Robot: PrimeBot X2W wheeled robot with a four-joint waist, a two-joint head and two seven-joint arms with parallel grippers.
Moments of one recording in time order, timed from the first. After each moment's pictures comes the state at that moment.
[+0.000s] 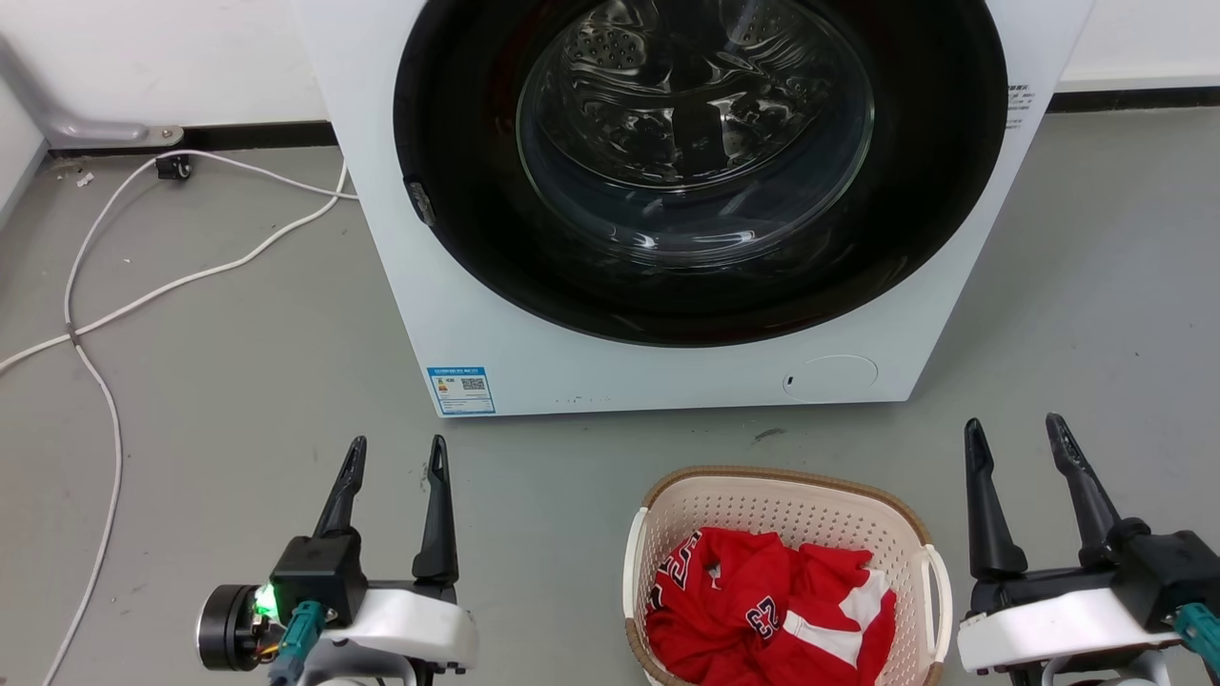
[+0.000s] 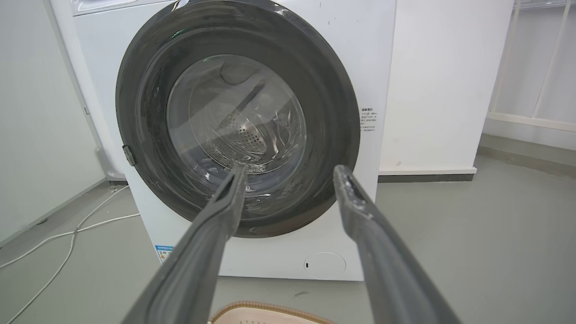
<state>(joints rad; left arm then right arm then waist) -0.04 0.05 -0.10 0.11 -0.11 0.05 -0.25 0.02 -0.05 -0.02 0.01 0.09 0.13 -0.25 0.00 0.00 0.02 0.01</state>
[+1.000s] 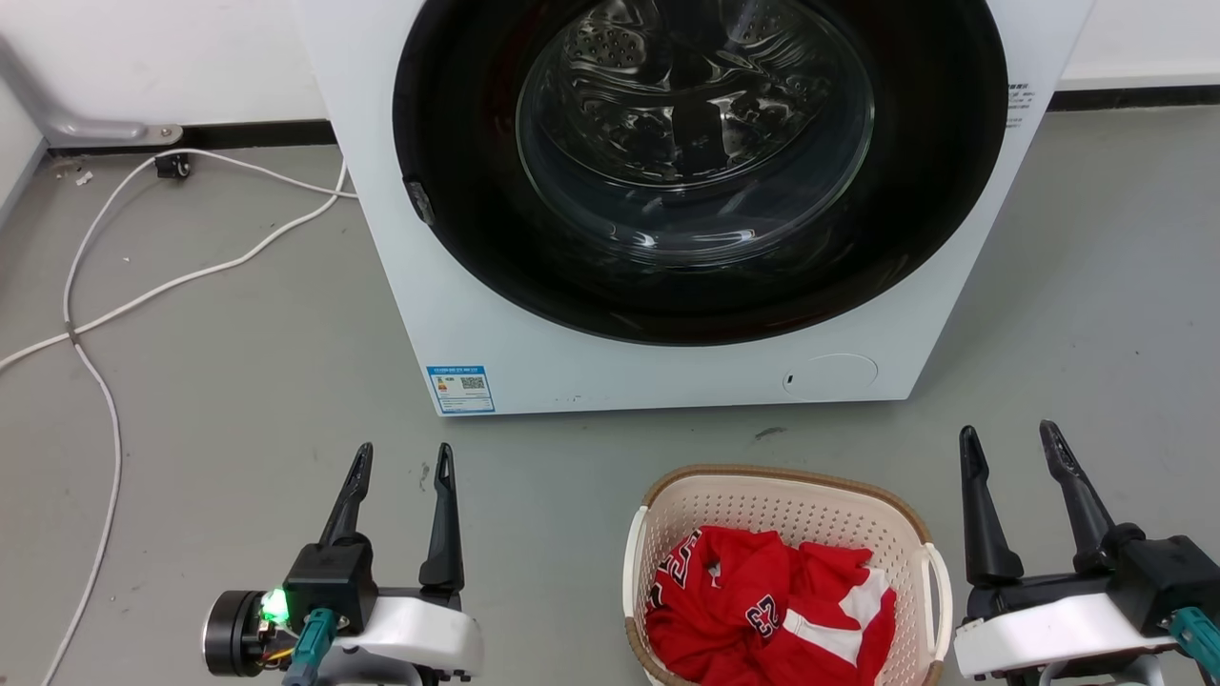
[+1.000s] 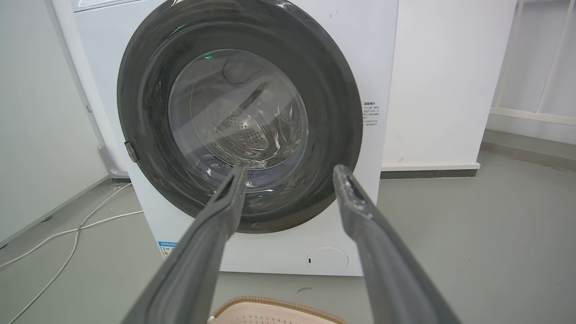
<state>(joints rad) -0.03 0.05 -0.11 0.12 -0.08 0.06 -0.26 0.02 -0.05 -0.02 0.03 0.10 0.13 -0.26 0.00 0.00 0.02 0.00</state>
